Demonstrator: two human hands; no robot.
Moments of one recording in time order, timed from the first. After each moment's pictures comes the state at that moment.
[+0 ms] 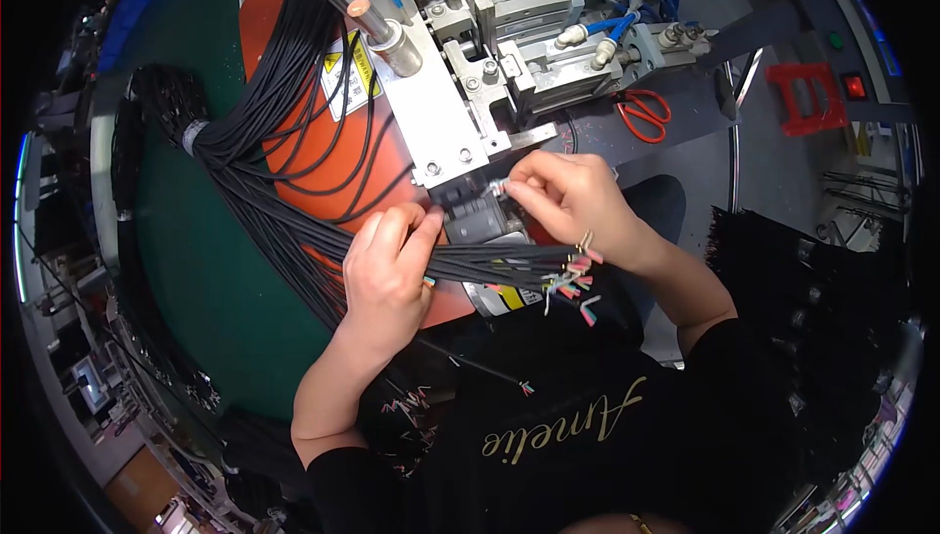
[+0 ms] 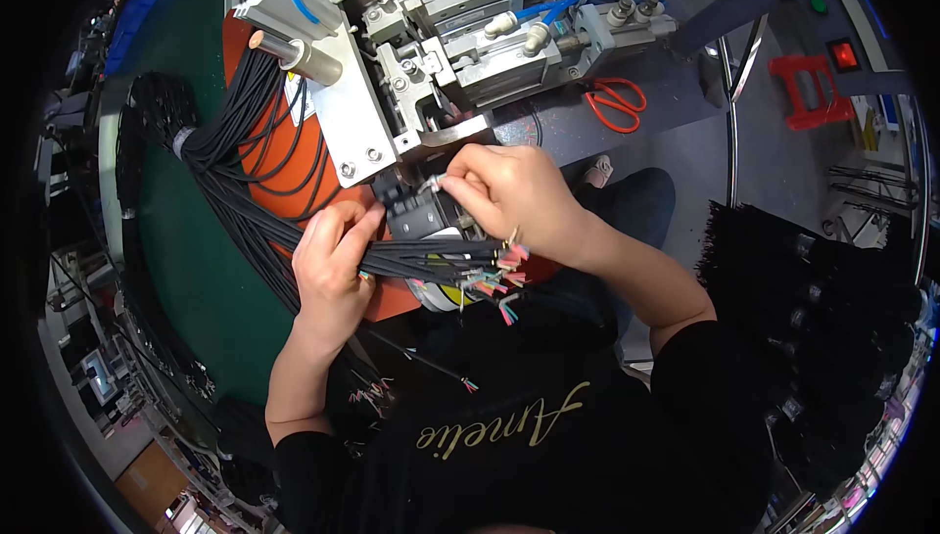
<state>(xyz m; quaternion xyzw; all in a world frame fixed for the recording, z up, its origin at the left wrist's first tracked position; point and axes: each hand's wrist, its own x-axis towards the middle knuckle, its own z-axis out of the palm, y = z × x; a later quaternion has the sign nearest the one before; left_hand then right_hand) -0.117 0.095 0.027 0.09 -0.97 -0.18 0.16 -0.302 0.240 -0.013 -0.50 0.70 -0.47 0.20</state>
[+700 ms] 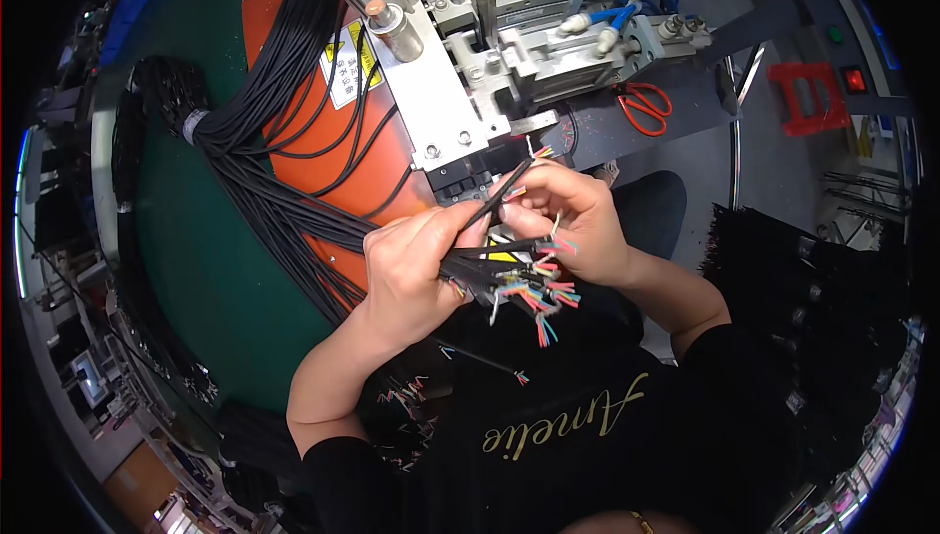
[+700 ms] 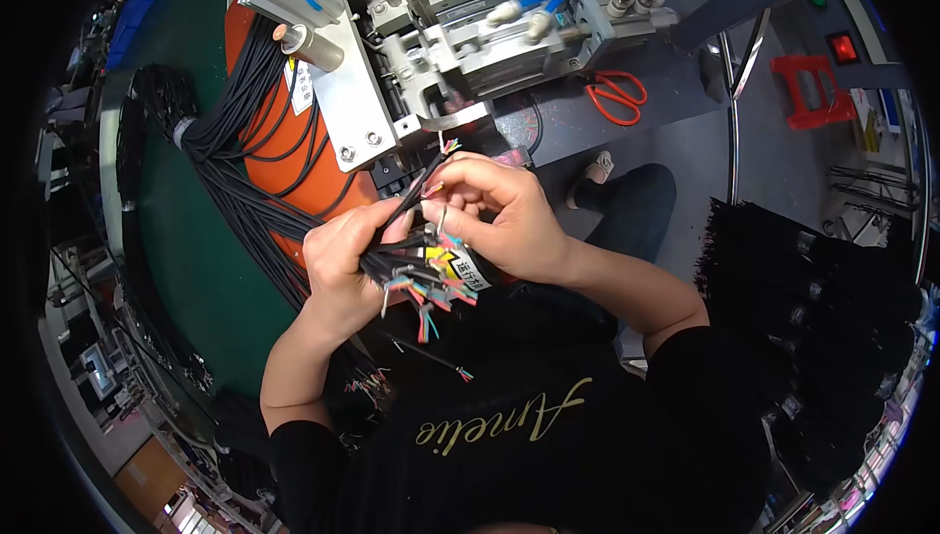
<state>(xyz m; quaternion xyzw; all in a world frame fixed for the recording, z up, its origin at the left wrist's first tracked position) -0.136 0.109 0.027 0.04 -0.91 -0.34 0.25 -0.270 0.252 -0.018 -0.34 0.49 -0.68 0.41</state>
